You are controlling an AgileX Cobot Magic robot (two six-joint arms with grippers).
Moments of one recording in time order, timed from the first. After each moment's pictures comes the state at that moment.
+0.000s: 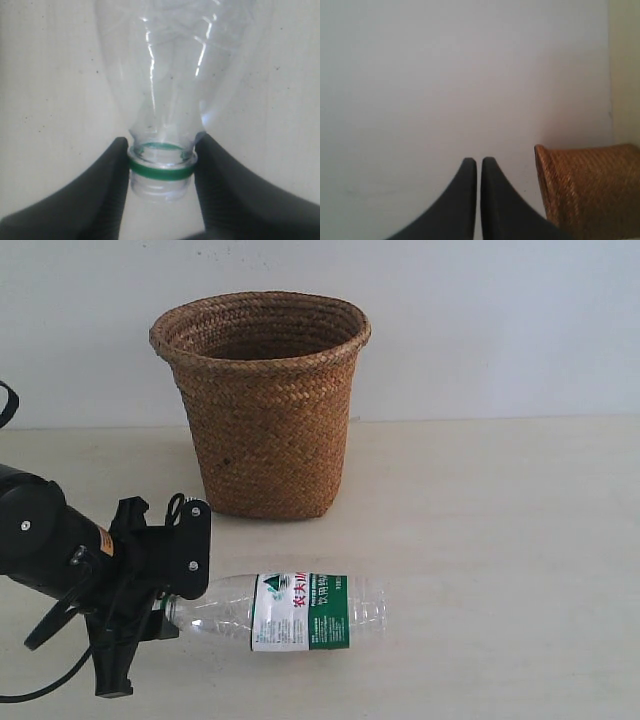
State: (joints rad) left arm -0.47 1.70 -0.78 -0.03 0.31 1.06; right arm 0.09 0.02 -0.34 -0.27 0.36 2.03
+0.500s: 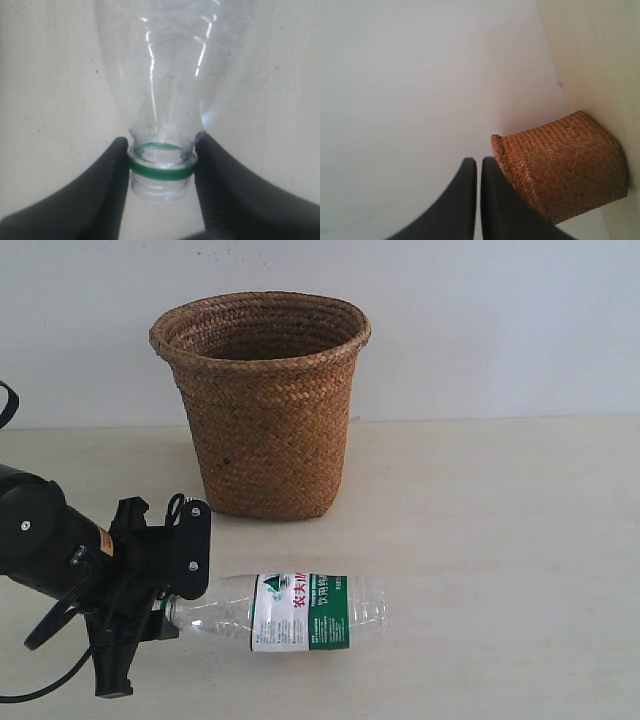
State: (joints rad) left arm -0.47 1.70 -0.78 -0.03 0.31 1.06; right arm 0.09 0.02 -0.02 -0.03 0.14 2.03
